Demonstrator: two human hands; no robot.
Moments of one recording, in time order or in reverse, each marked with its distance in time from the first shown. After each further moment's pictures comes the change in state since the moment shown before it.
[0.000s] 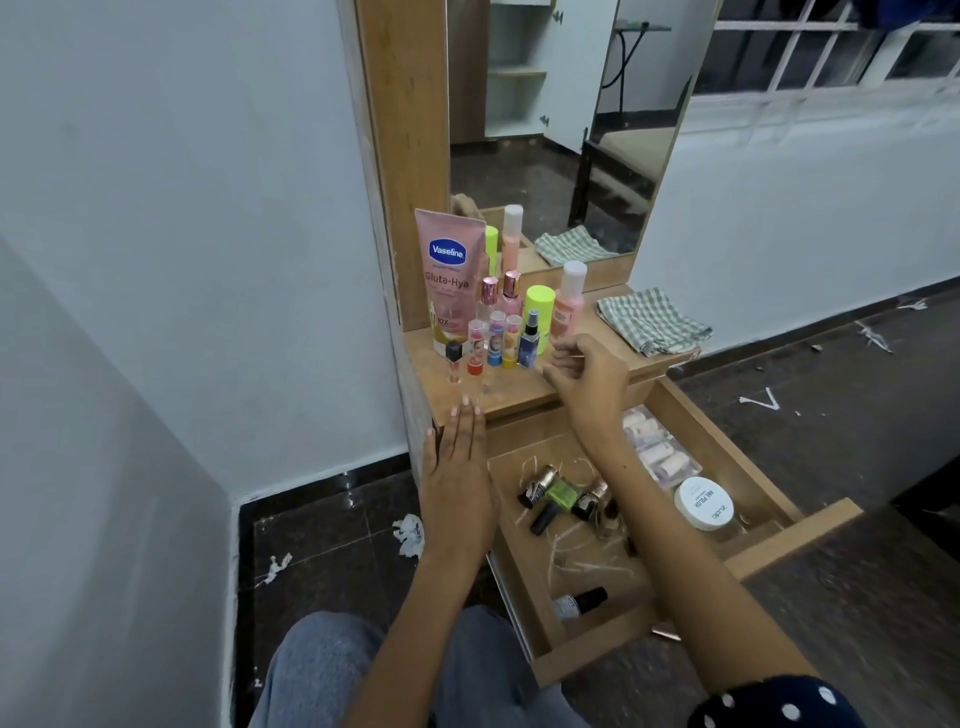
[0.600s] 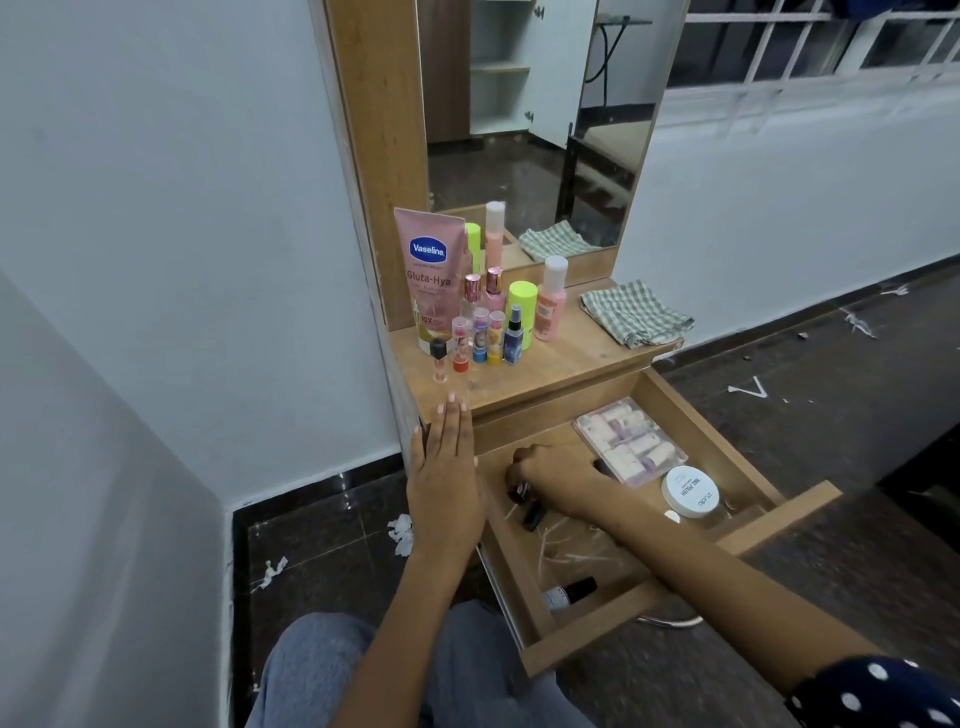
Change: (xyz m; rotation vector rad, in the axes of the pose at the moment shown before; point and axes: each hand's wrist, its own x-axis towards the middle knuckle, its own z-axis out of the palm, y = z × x) left_hand 0.000 -0.001 -0.001 0.006 -0.008 0.006; right_hand -0.056 0.036 0.000 -1.006 -0.994 -0.565
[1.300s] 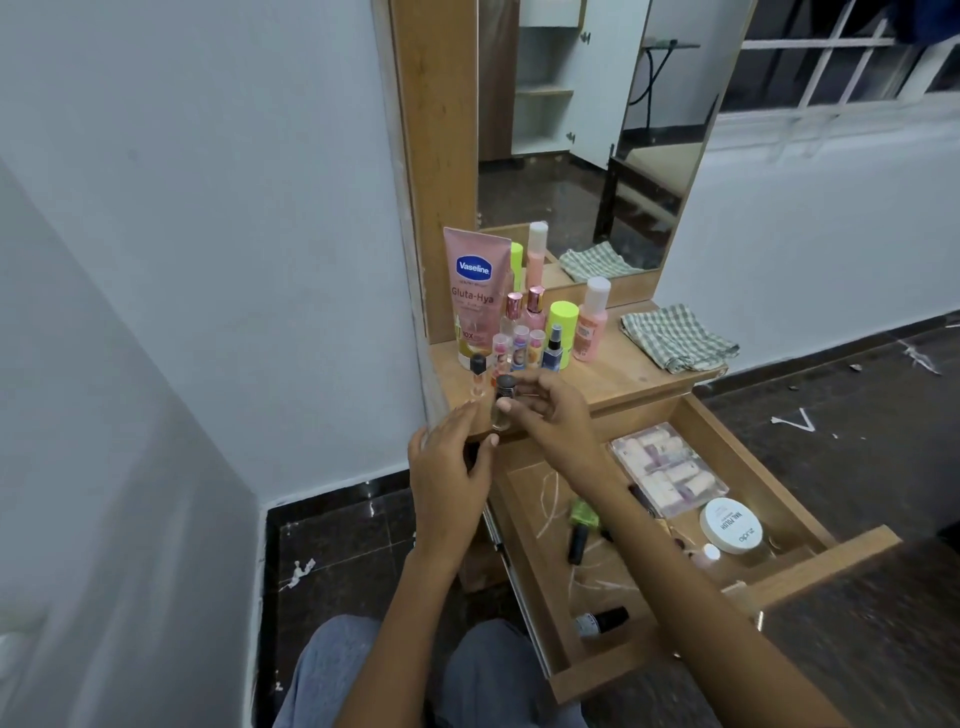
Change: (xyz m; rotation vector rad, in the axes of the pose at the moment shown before) left_hand 0.016 -0.015 -0.032 -0.522 0.317 -0.077; right_hand 0.023 -0.026 -0.070 1.486 0.769 0.087
